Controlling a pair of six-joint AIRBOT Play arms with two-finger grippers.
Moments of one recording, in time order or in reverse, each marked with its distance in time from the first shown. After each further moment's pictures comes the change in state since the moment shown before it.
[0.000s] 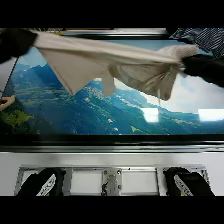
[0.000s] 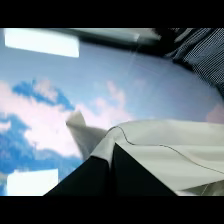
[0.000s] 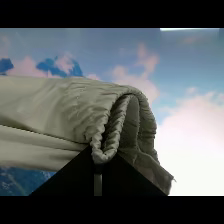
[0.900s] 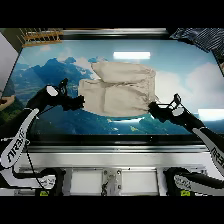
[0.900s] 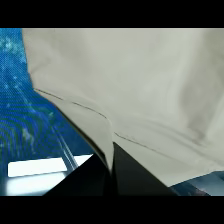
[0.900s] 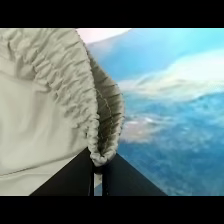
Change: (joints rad) left arm -0.093 -0.633 -0.497 0.005 0.057 0.010; right arm 0.006 -0.560 -0.670 0.536 -0.548 0.081
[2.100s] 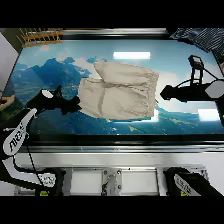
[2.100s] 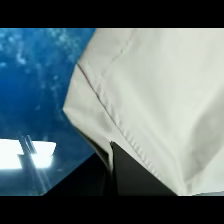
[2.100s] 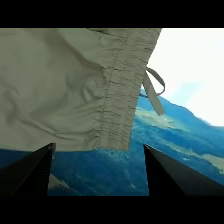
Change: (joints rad) left arm 0.106 -0.092 -0.023 -0.145 0.010 -0.040; right arm -0.048 0.309 0.432 -0.555 0.701 -0.070
